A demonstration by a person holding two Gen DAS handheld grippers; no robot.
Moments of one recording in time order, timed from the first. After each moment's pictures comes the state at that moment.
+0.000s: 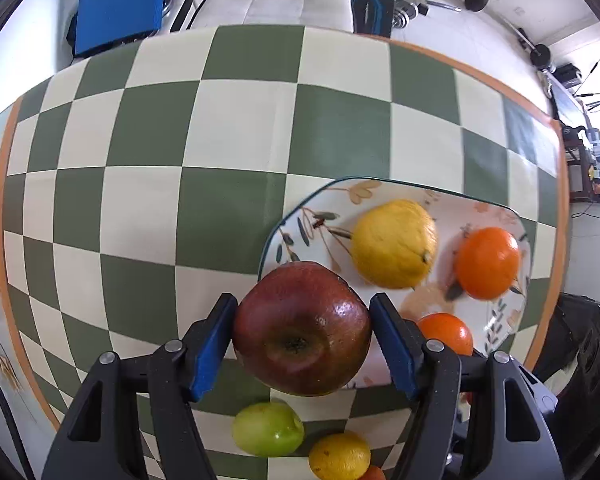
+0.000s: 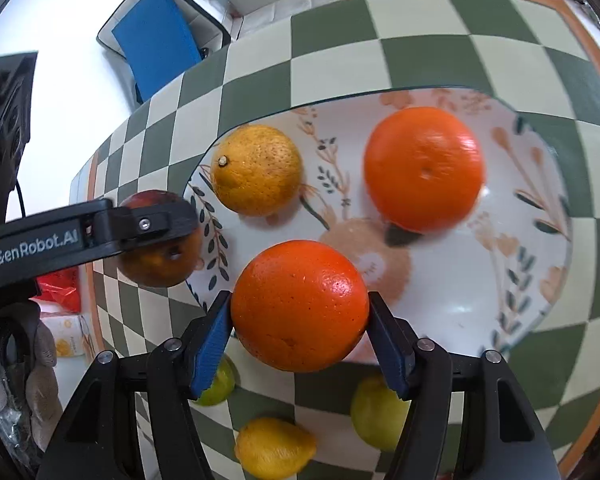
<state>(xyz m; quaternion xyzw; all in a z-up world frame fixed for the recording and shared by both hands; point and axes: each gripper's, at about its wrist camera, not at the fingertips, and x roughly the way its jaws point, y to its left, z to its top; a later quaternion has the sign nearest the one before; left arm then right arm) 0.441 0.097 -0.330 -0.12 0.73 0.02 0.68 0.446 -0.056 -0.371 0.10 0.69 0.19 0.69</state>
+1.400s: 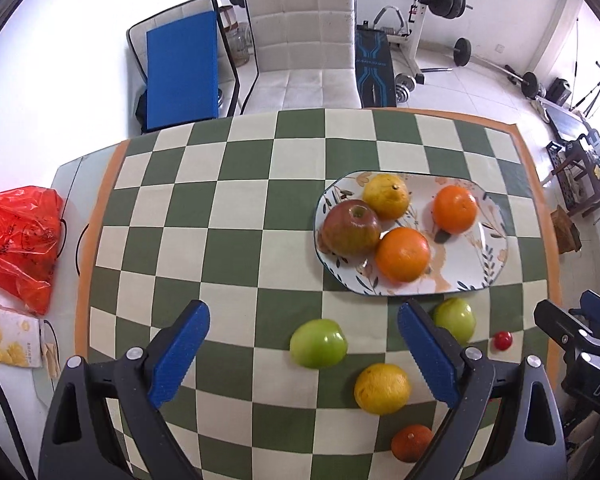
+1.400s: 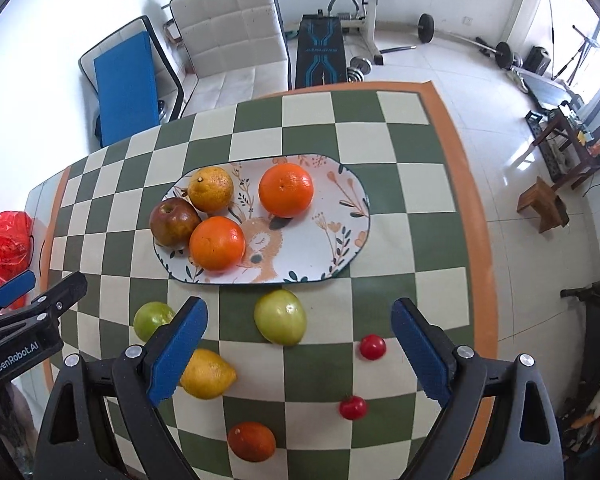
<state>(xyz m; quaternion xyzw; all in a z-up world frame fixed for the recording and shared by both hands) 0.299 0.085 -0.206 -0.03 0.59 0.08 0.81 0.337 -0.124 -0.216 0.00 0.59 0.06 0.81</state>
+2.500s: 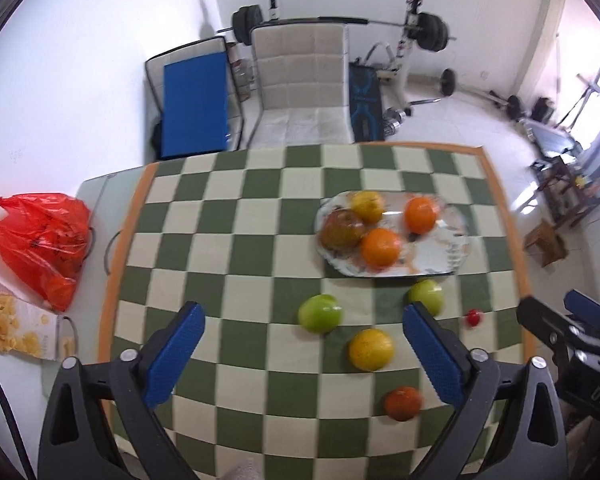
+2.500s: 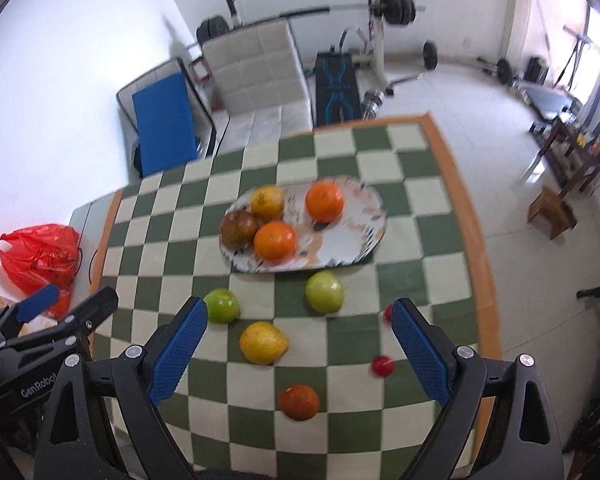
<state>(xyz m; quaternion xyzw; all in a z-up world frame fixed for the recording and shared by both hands) 0.234 0.086 -0.142 -0.01 0.54 0.10 0.84 0.255 -0.116 -0.138 0.04 0.55 0.10 0.83</state>
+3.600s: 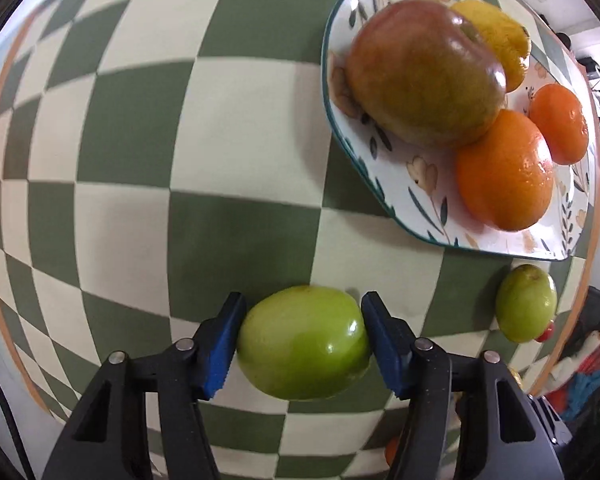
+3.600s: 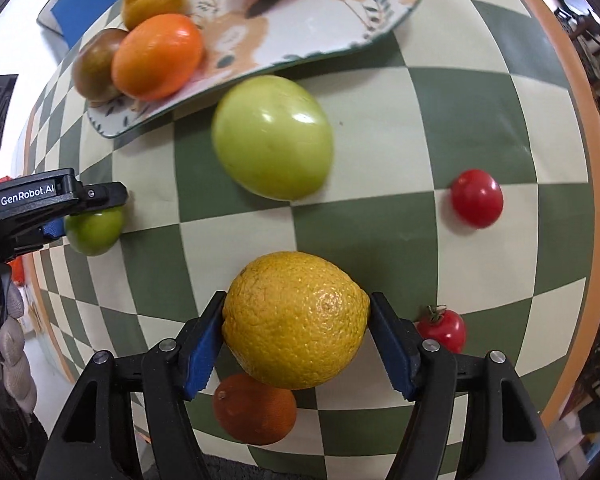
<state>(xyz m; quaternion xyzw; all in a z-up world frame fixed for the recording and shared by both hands) 0.337 0.099 -0.386 -0.13 0.75 0.05 0.65 0.285 -0.107 -0.390 0.07 0.74 0.07 0.66</state>
